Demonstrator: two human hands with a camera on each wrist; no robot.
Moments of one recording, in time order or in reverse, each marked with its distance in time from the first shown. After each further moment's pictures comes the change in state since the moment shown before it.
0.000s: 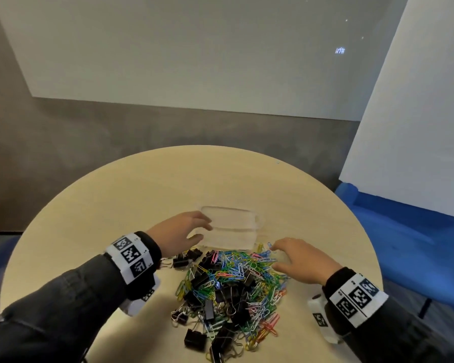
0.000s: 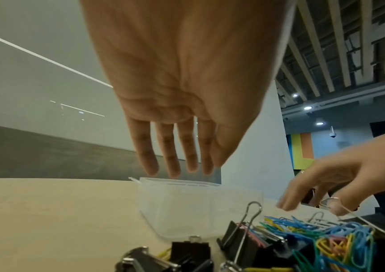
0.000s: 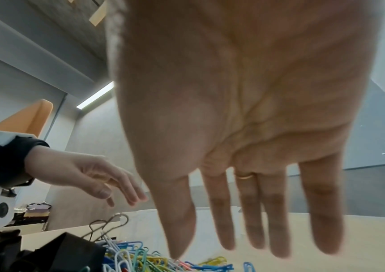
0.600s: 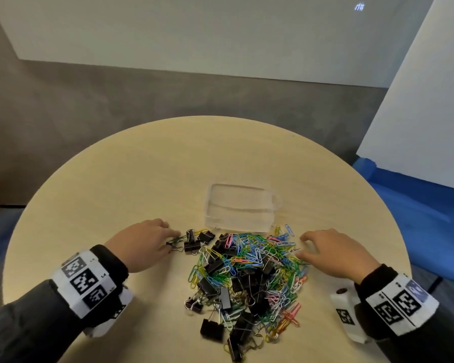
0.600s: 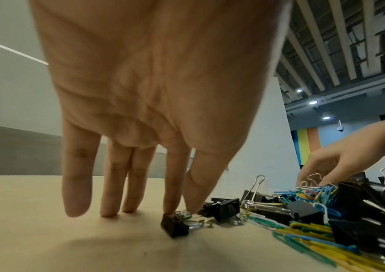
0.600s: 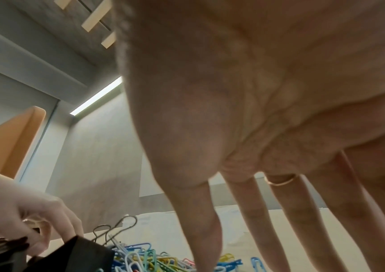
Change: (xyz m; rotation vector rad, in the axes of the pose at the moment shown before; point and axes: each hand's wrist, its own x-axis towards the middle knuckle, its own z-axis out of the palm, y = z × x) left_hand -0.056 -0.041 0.019 0.201 -0.181 -0.264; right_hand 0.000 0.005 0.012 -0.084 0.004 0.177
